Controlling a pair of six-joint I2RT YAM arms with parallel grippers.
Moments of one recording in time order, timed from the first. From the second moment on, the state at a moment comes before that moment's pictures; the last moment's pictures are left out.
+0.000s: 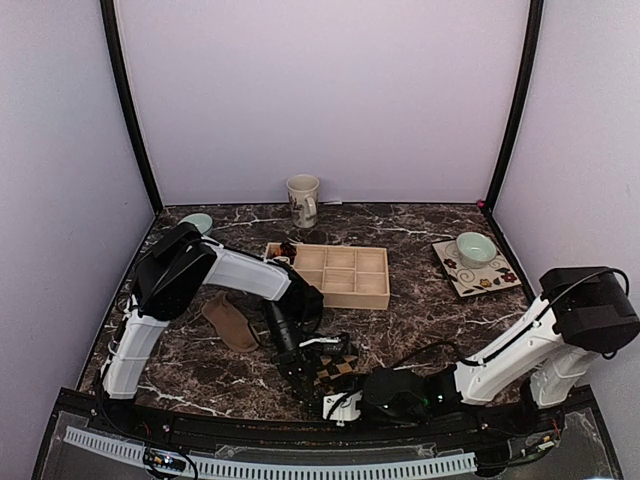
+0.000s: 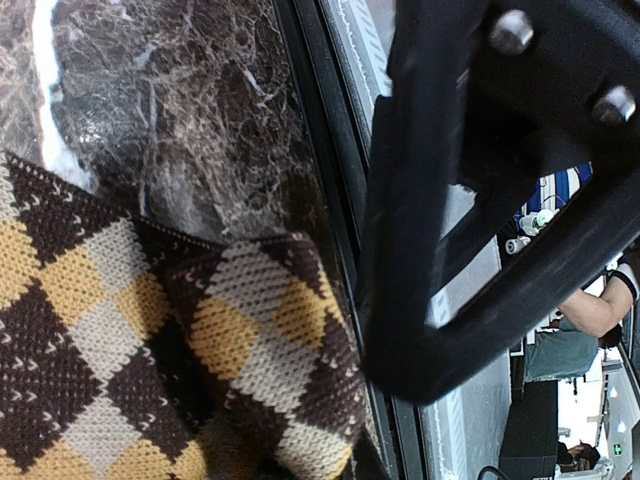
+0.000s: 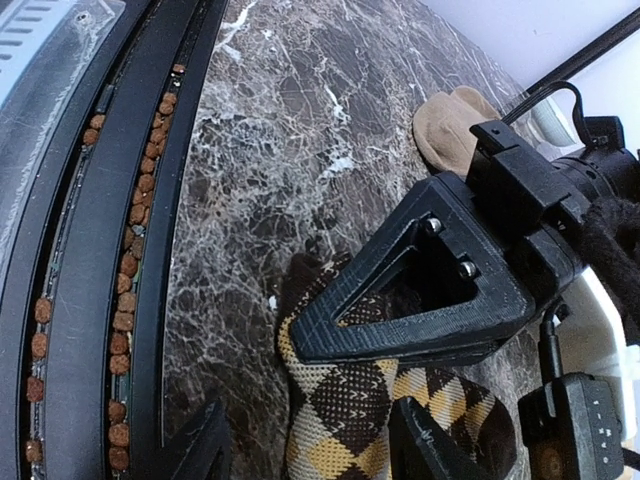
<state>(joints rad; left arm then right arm) -0.90 2.34 1.54 -1.18 1.02 0.92 1.51 1.69 0.55 0.54 0.31 -0.44</state>
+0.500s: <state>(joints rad) -0.90 2.34 1.55 -1.21 1.01 0.92 1.44 1.81 0.58 0.62 0.24 -0.39</state>
